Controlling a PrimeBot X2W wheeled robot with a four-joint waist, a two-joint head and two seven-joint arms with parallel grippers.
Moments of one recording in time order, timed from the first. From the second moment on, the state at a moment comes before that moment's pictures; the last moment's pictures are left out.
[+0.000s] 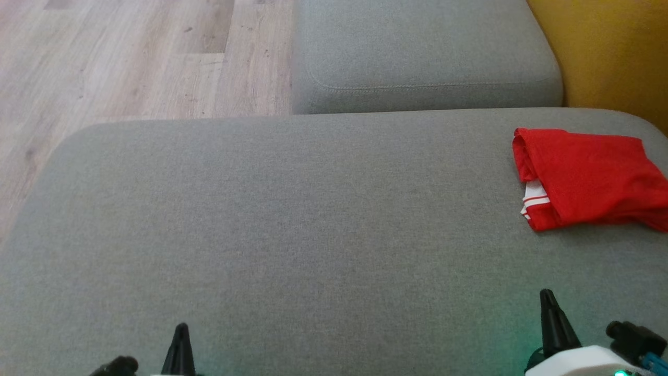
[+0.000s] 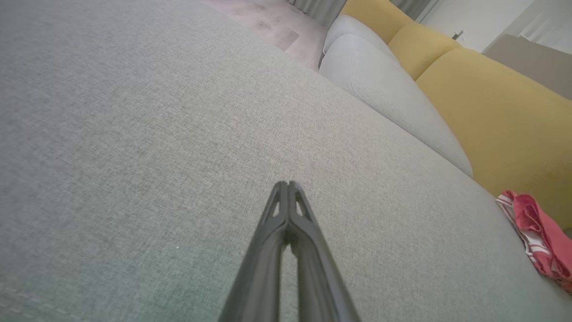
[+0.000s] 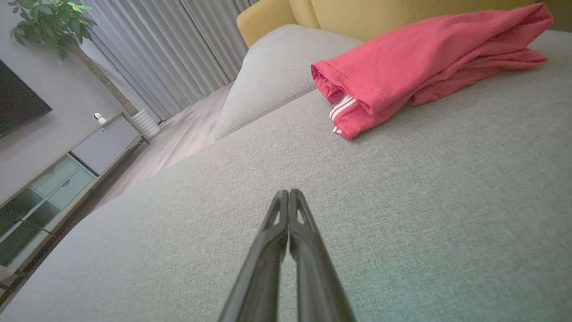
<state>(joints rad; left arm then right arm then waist) 0.12 0.18 -0.32 0.32 -0.84 0.09 -0.14 0.14 -0.04 -0.01 0.32 0.48 0.13 -0.11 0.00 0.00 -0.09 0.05</state>
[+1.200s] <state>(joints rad) 0.06 0.13 -0.16 0.31 -1.14 0.01 -0.04 0.06 -0.04 -0.06 0.30 0.92 0.13 -0.03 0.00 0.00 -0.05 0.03</state>
